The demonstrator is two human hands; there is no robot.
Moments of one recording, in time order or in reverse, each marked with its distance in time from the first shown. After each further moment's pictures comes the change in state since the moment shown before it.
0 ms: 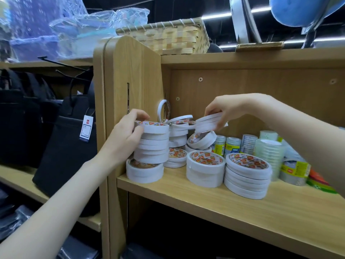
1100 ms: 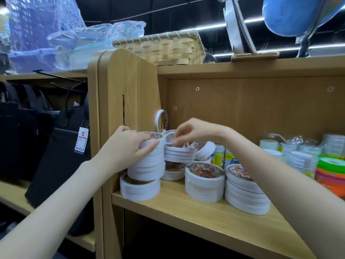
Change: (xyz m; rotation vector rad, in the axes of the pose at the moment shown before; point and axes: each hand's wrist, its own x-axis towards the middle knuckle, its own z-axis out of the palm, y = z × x) left_hand 0.023 -0.014 0.005 0.656 -0.148 0.310; right_hand 0.036 -0.040 0.046 0.550 0.097 -0.155
